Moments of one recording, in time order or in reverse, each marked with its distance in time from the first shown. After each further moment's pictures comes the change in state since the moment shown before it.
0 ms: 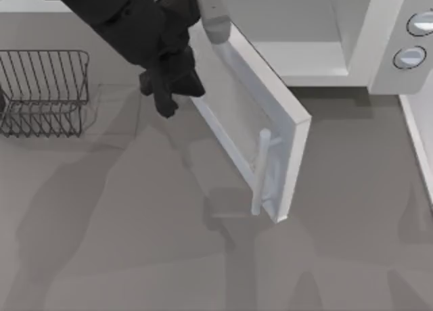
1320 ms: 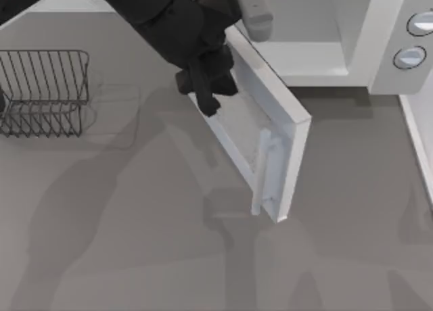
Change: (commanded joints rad) left arm -0.086 0.061 0.079 0.021 -0.031 -0.096; right arm 0.000 0.000 0.000 0.000 0.000 0.000
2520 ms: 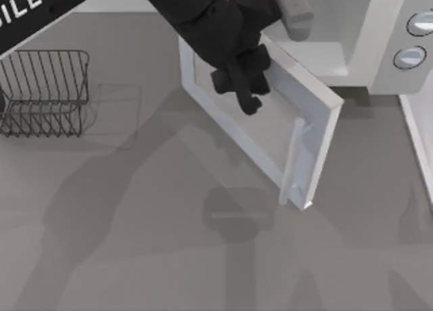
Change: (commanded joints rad) left arm -0.080 0.080 0.105 0.003 -0.030 -0.083; right arm 0.000 0.000 0.000 0.000 0.000 0.000
